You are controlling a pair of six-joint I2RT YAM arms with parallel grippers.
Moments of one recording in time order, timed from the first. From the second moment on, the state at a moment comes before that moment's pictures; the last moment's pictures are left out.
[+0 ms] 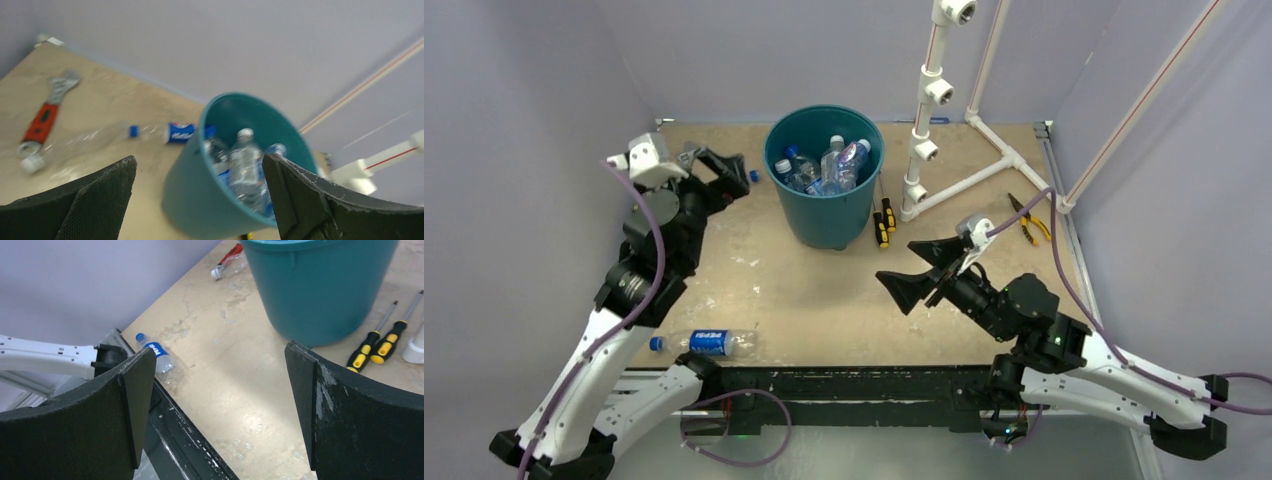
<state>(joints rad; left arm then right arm) -0.50 0.87 1.16 -0.25 -0.51 -0.50 1.14 0.55 0.70 -0.04 0.34 0.29</state>
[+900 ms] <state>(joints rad) 0.06 1.02 0.63 -0.35 -0.48 -1.22 1.14 0.63 0.60 0.07 0.16 0.30</state>
